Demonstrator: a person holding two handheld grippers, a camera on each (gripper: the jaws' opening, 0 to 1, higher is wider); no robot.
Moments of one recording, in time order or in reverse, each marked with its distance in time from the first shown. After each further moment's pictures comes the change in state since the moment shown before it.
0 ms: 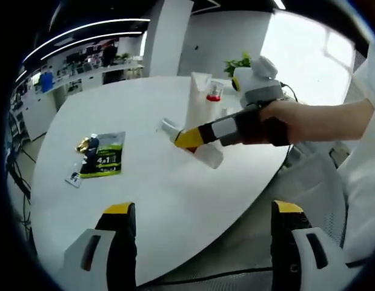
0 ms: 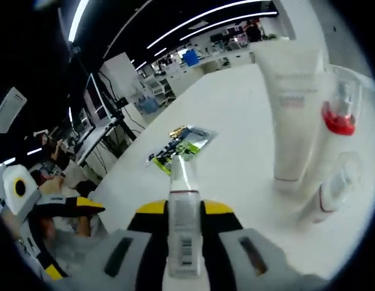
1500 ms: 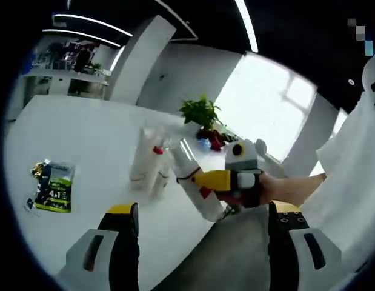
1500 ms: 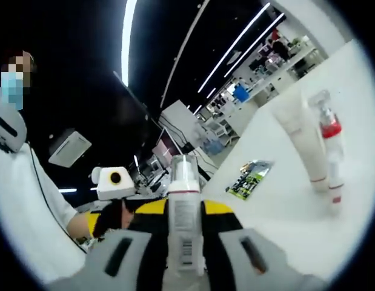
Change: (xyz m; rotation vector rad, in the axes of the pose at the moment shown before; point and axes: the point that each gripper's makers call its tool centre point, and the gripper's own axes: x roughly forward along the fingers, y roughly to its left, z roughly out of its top) left arm -0.031 -0.072 0.100 -0.140 -0.281 -0.455; right arm -0.120 0.073 0.033 0.116 -0.341 0.547
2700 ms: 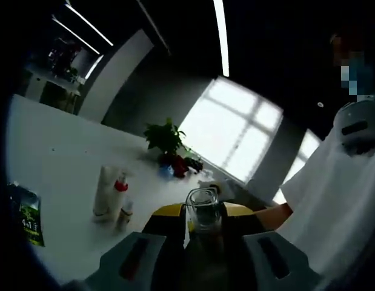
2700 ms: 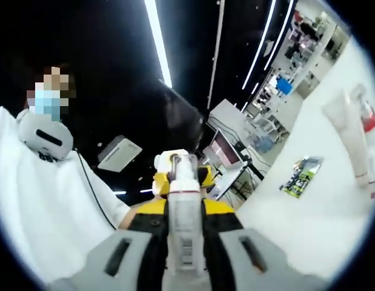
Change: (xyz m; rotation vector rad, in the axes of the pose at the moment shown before) left arm 0.021 -0.040 0.054 -0.015 -0.114 -0.238; right arm -0.019 0.066 0.009 0.063 -0.012 0.345
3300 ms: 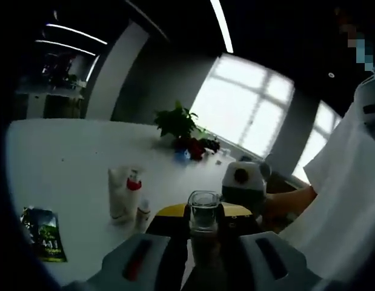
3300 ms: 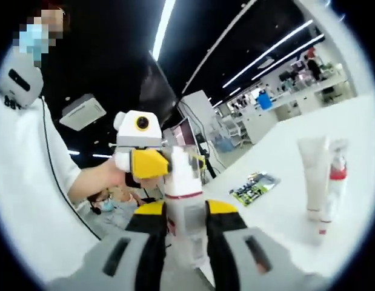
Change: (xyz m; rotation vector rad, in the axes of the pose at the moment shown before) left arm 0.024 0.021 -0.014 0.143 0.192 0.129; right arm -0.007 -0.046 -0.011 -0.354 0.193 -0.356
